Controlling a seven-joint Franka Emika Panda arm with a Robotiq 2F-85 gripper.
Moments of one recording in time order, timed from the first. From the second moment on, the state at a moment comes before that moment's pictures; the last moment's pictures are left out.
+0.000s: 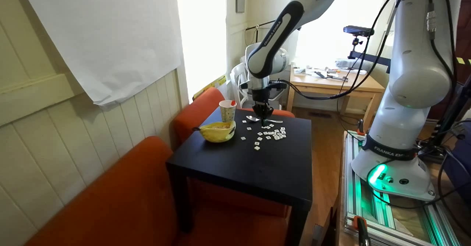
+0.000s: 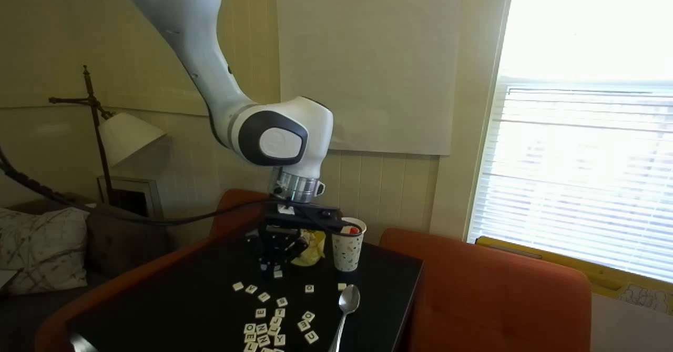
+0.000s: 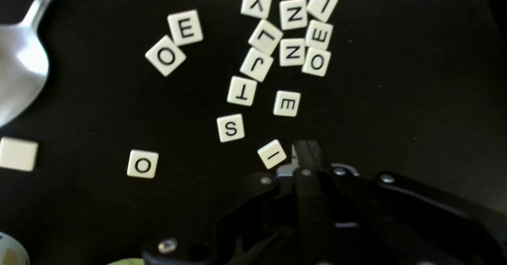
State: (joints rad) arm -0.21 0.25 0.01 -2.38 0.09 2.36 -1.26
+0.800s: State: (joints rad) arm -0.18 -0.11 -0.08 -2.58 0.27 2.24 -0.92
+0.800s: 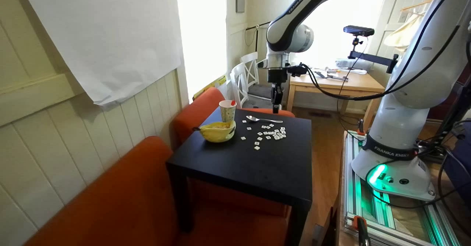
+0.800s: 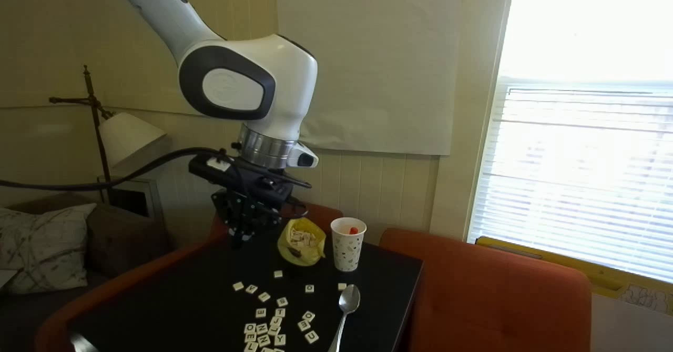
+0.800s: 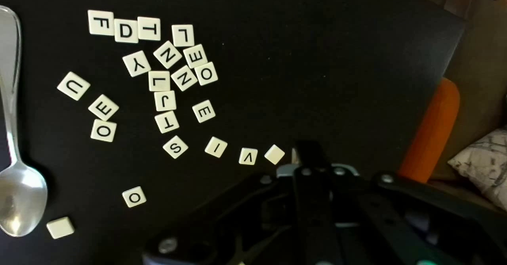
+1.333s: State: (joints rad) arm -0.14 -0.06 -0.09 -2.57 0.26 2.26 -0.90
